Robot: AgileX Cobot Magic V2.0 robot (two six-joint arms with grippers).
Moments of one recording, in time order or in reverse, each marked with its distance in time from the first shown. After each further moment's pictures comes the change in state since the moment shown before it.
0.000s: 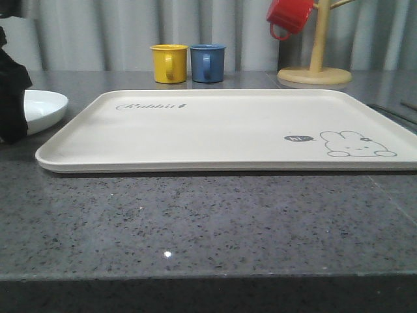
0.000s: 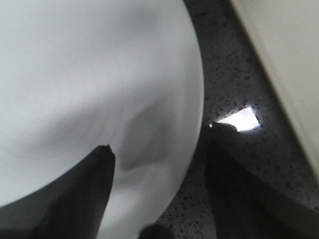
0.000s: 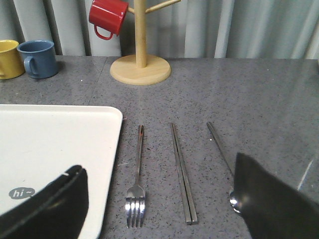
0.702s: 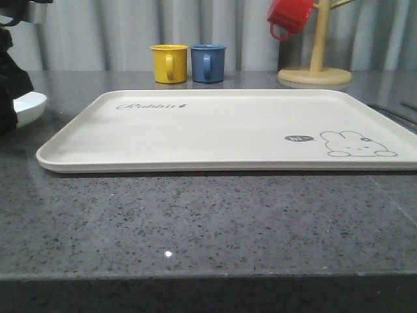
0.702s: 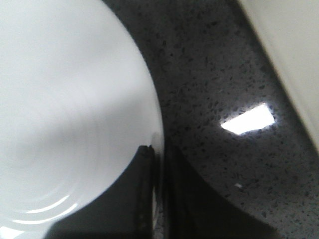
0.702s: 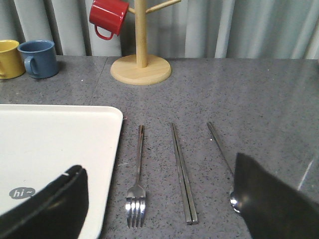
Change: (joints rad) left arm -0.013 0.020 -0.049 0.034 0.018 0.023; right arm 0.000 0.000 0.000 0.000 0.000 0.000
